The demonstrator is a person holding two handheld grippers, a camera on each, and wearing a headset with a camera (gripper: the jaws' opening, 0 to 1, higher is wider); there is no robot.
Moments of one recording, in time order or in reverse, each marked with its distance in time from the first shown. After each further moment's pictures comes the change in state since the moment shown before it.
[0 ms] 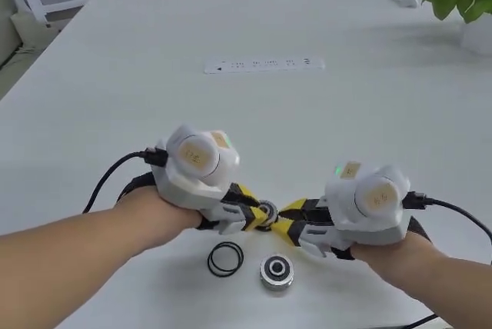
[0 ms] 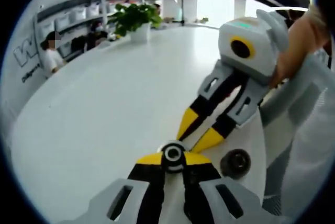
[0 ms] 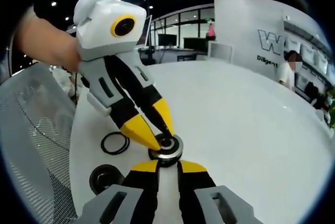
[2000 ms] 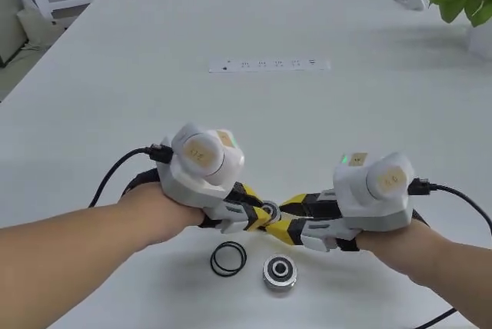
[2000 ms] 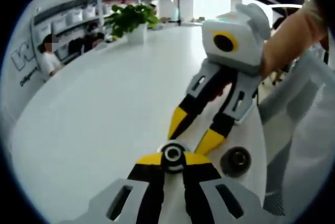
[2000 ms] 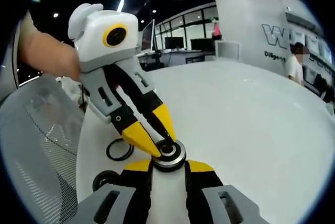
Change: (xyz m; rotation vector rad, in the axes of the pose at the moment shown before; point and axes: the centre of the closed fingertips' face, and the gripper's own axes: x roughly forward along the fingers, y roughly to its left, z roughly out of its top) left arm 0.000 0.000 0.000 0.027 0.001 -0.016; right arm 0.005 0.003 0.009 0.034 -0.034 0.105
